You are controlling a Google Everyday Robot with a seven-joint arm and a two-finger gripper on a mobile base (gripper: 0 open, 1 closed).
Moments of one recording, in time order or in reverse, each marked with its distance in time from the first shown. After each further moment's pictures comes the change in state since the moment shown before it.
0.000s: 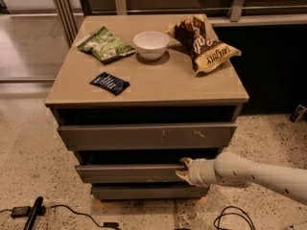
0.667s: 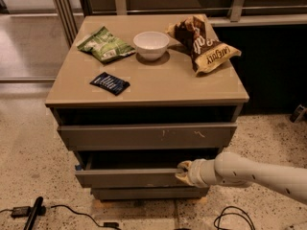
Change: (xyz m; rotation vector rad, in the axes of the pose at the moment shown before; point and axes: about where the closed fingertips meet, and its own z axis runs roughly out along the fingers) arm -0.007 -0.002 -0.008 0.000 0.000 0.000
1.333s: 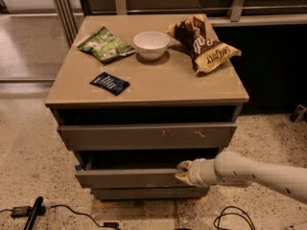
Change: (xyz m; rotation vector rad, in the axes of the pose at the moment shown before) arm -0.001 0.000 -0.001 0.000 0.000 0.000
